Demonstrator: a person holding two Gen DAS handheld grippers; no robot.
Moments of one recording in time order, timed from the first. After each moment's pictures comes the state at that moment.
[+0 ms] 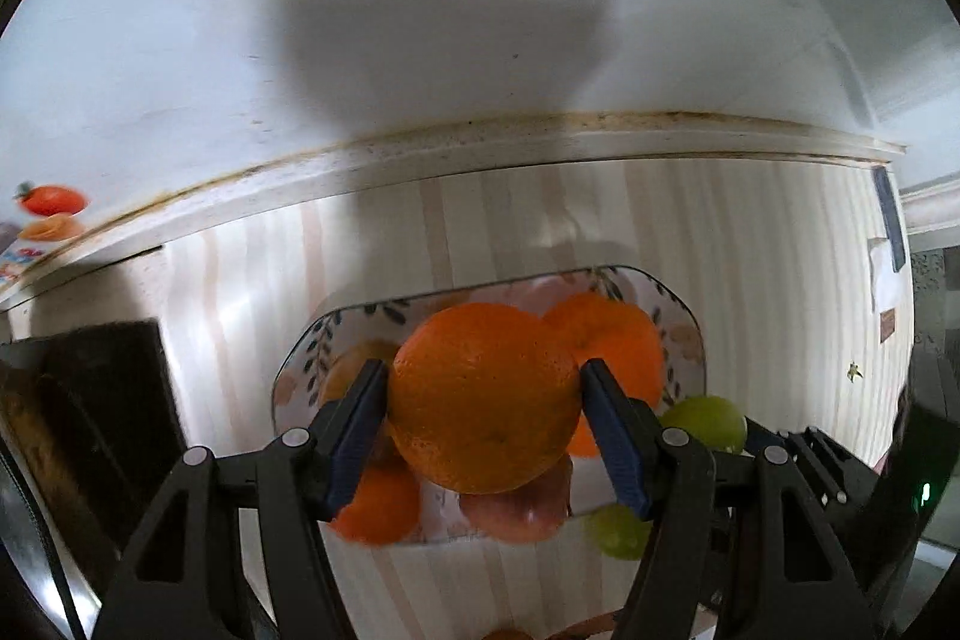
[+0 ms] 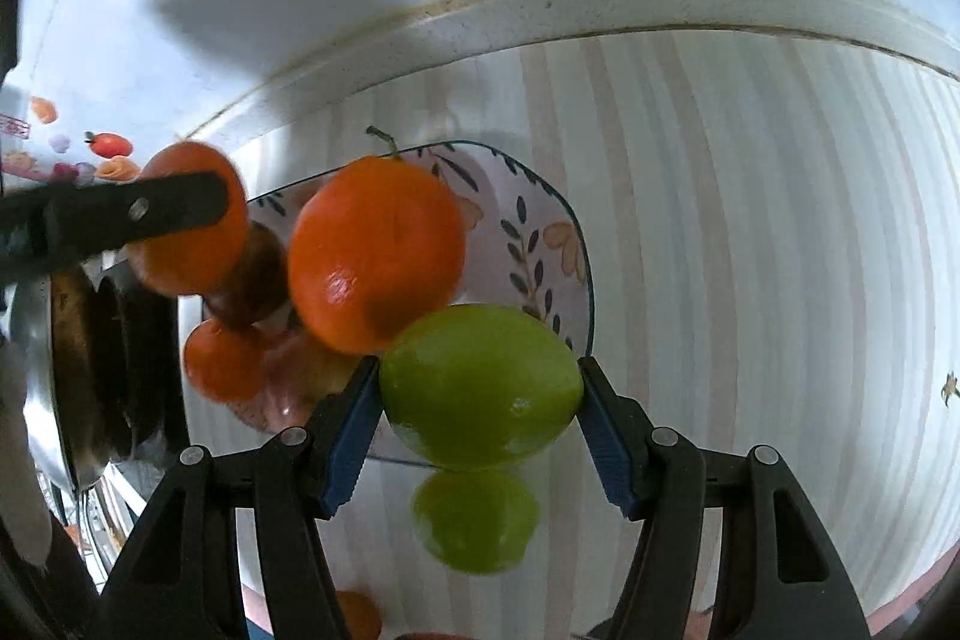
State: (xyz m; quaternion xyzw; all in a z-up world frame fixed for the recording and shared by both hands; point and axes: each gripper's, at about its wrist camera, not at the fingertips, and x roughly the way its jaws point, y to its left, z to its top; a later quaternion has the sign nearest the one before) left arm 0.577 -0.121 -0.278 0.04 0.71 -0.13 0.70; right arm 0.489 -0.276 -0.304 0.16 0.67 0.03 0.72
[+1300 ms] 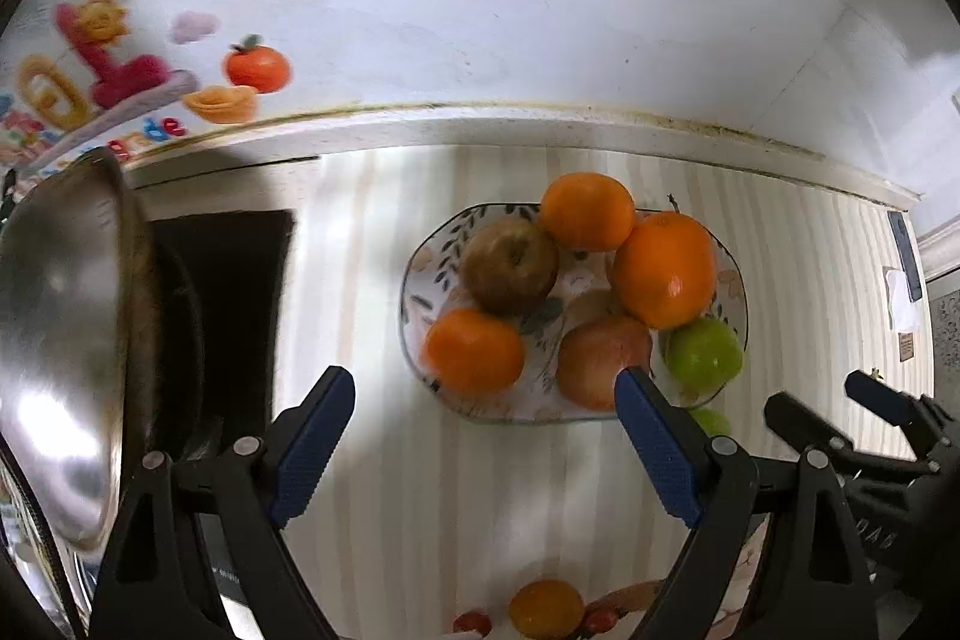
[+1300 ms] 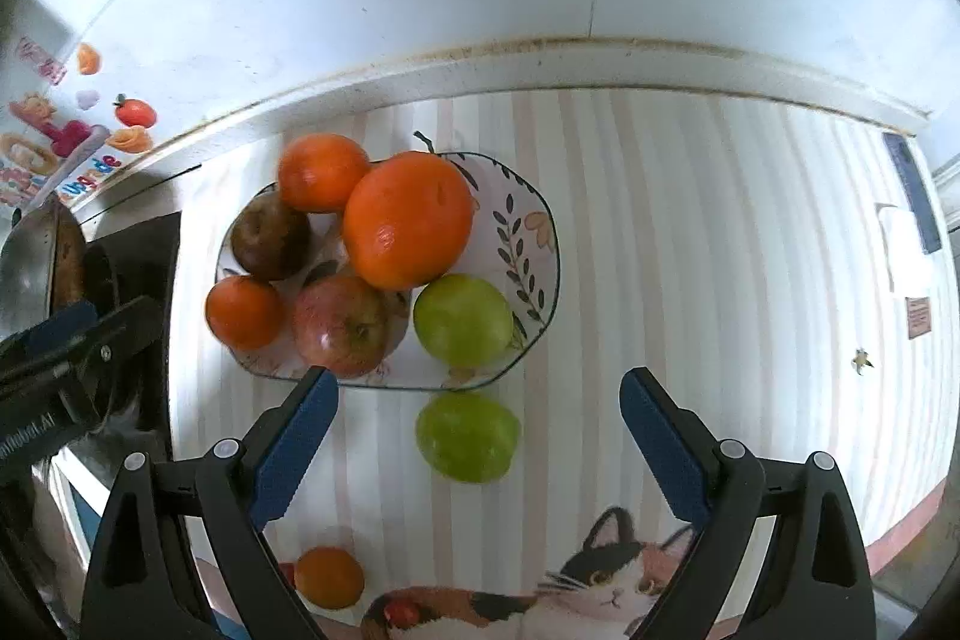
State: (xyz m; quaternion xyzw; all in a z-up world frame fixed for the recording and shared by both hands) left arm 0.449 -0.044 -0.218 0.01 0.61 -0.04 0.79; right arm 0.441 -0.236 -0.228 0.08 0.63 -0.02 0.77
